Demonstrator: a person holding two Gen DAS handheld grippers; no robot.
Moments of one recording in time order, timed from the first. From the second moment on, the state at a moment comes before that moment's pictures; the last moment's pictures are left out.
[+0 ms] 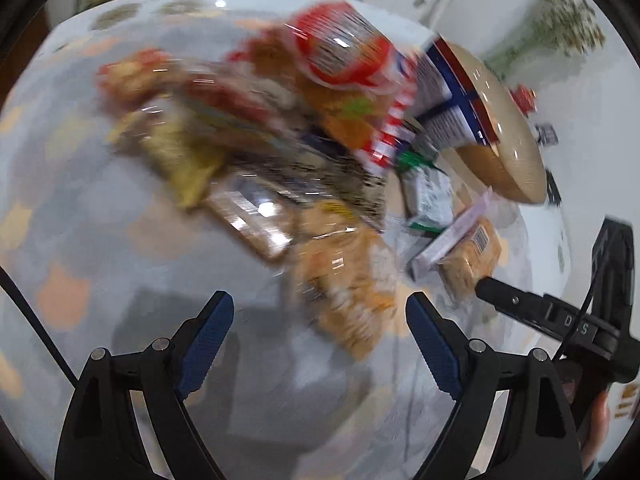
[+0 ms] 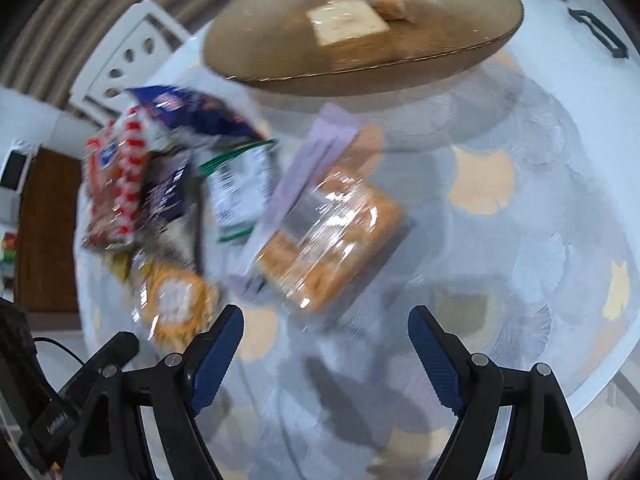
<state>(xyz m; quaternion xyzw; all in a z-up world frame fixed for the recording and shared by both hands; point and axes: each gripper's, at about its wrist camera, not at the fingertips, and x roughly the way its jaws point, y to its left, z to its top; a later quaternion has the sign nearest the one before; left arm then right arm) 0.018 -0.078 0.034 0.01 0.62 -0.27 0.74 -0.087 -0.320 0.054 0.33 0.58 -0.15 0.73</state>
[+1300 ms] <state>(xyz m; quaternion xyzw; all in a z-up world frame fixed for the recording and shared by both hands) 0.013 -0.131 0.008 0.12 0.62 -0.22 0.74 -0.075 -0.369 0.034 0.29 0.58 -0.21 0.73</state>
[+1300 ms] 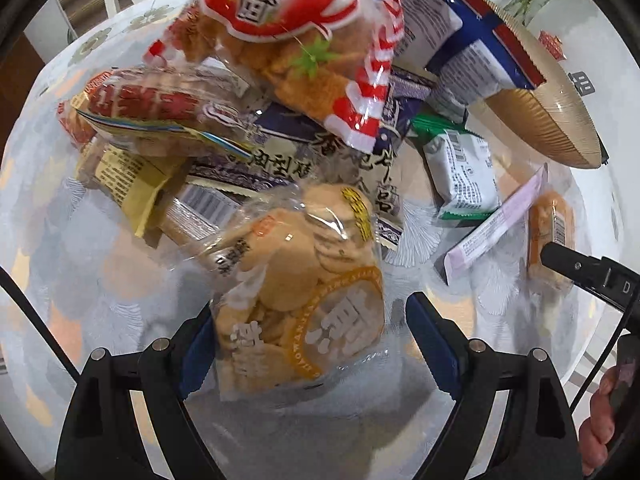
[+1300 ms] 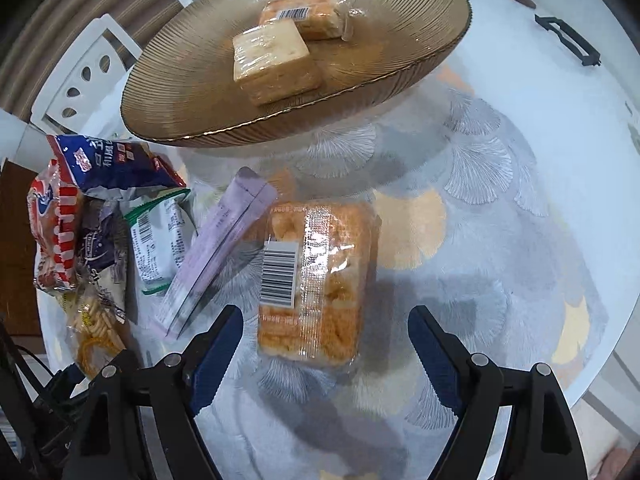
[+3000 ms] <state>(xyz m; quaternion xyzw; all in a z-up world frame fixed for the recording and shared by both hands) -0.021 -0.141 0.092 0.12 0.57 -0.26 0.77 -0.093 -0.361 0.102 0.30 0.58 -0.14 0.75</state>
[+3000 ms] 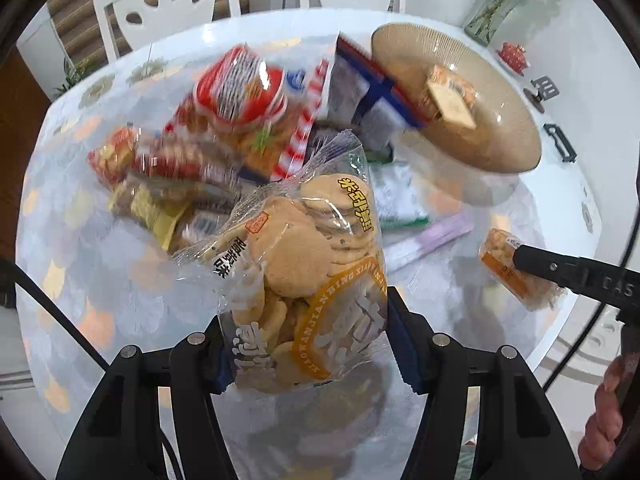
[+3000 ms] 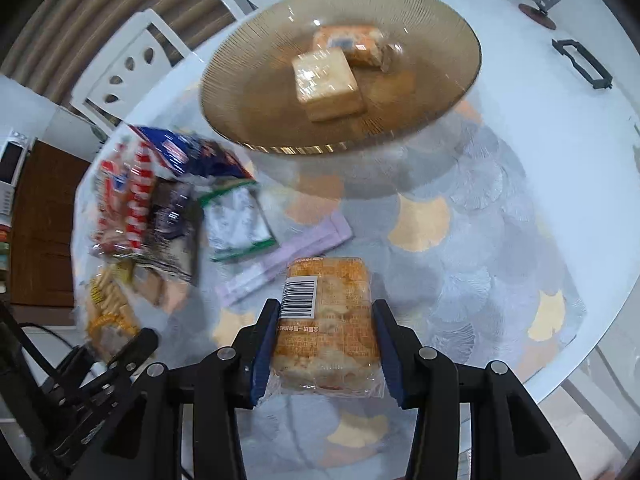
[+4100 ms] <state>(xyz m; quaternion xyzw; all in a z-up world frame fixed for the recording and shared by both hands) 0.070 -0.324 0.106 0.16 0.52 -0.34 0.77 -0.011 -0.501 0.123 0.27 0.54 -0.19 0.78</state>
